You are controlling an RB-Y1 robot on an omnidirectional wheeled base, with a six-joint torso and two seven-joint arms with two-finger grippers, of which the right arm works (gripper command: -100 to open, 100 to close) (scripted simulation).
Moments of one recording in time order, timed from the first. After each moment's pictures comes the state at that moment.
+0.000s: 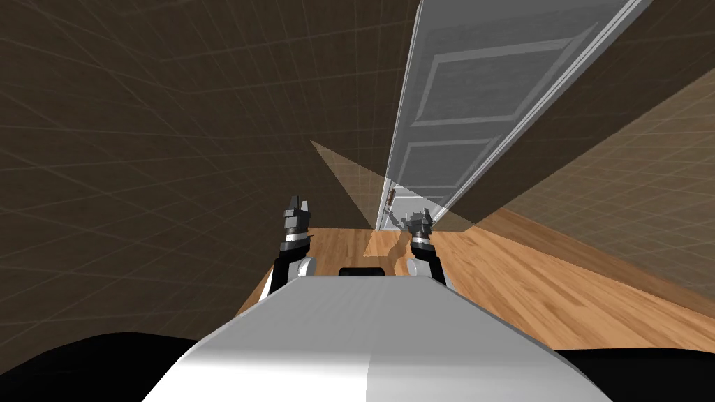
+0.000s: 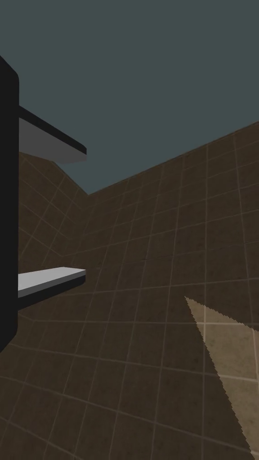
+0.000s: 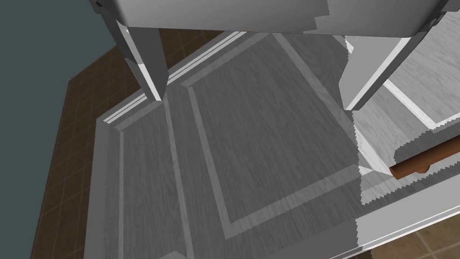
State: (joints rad) arm 0.44 -0.06 -0.04 -1.93 -0.19 -0.51 -0.31
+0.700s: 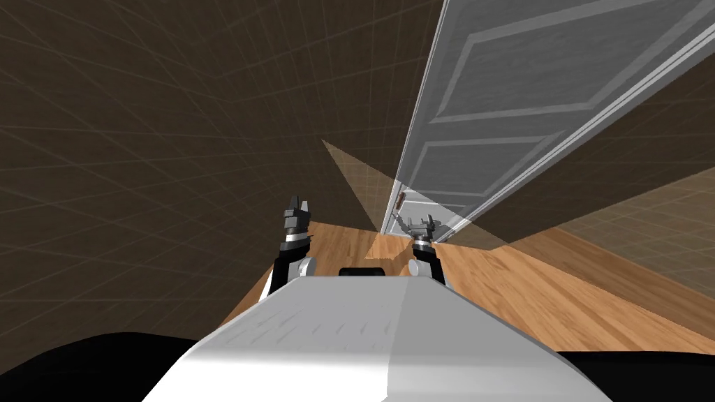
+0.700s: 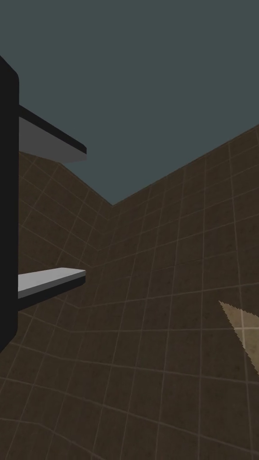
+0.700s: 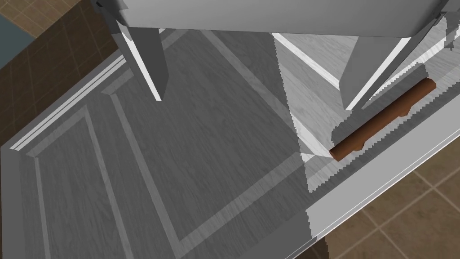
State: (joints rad) arm 0.40 -0.09 -0.08 -1.75 -0.30 -0.57 -0.45
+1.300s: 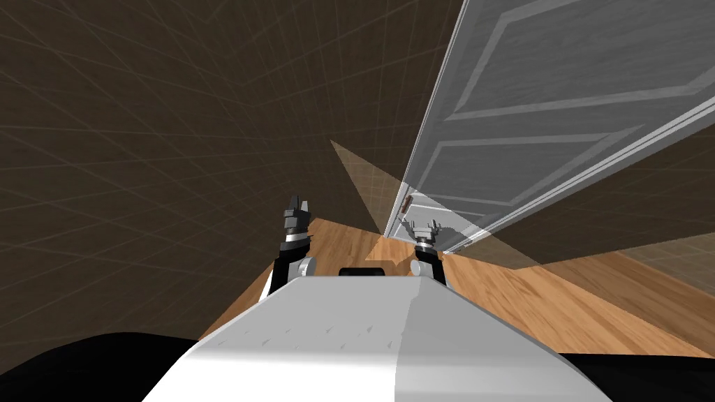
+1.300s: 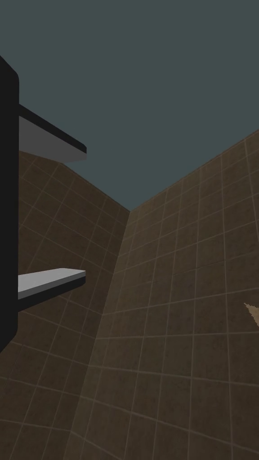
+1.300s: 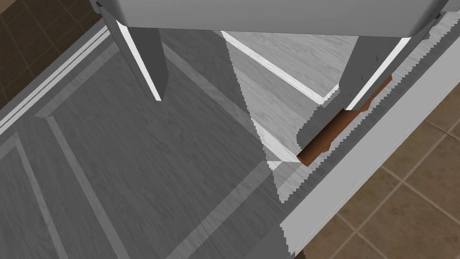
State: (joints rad) arm 0.35 -0.12 -0.12 -1.61 -0.40 -0.61 -0.57
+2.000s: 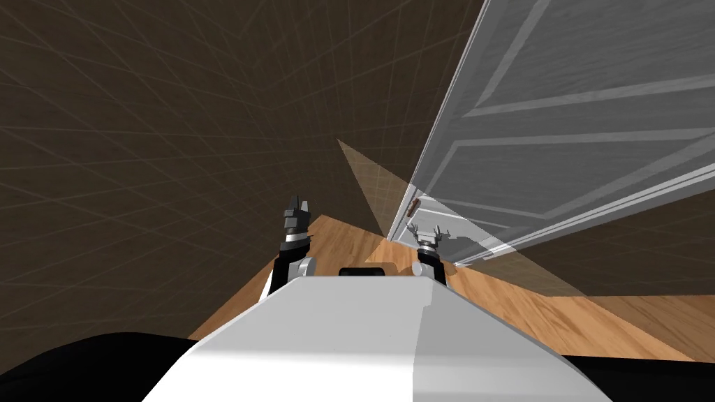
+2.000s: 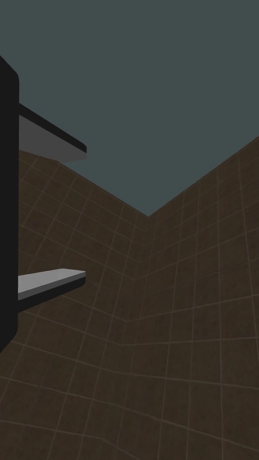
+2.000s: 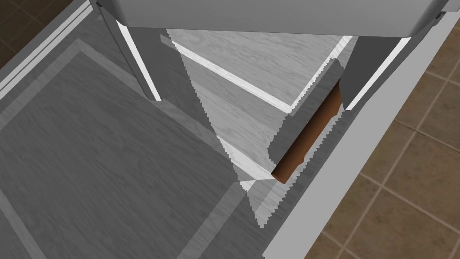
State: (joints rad) arm 0.30 -0.14 -0.16 -1.44 -0.49 -0.67 -0.68
